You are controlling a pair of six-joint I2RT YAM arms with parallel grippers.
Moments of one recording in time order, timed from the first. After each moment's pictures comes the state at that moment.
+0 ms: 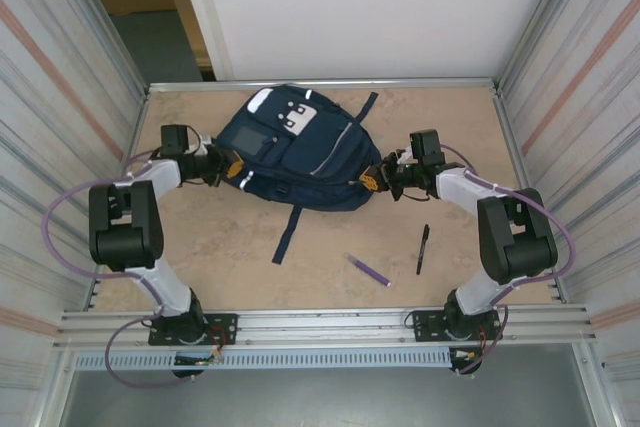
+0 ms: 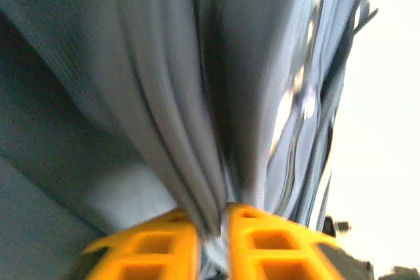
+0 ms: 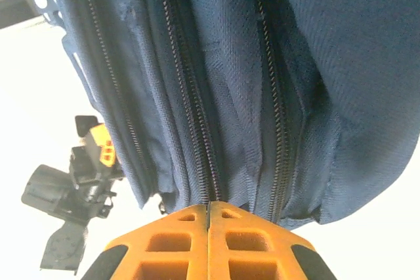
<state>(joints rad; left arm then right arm) 0.11 1.74 1.02 -0.19 0.74 -0.82 0.24 1.62 0.88 -0.11 -0.75 1.23</state>
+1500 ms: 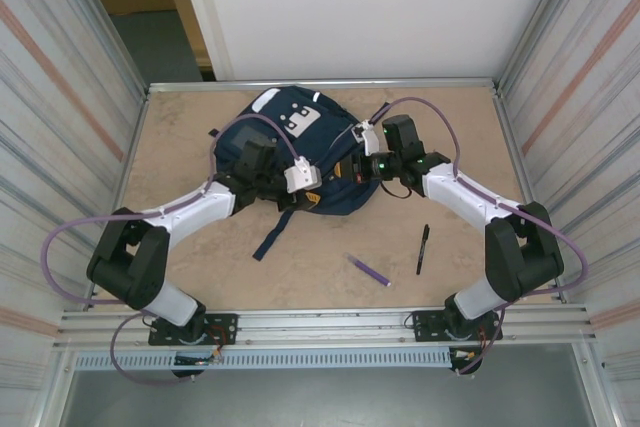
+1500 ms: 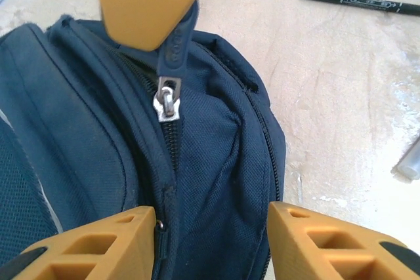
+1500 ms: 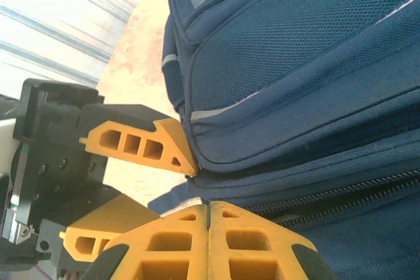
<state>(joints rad) -0.54 1.52 0.90 -0.09 0.57 0.72 0.46 1.52 1.04 -0.19 -0.64 0.38</state>
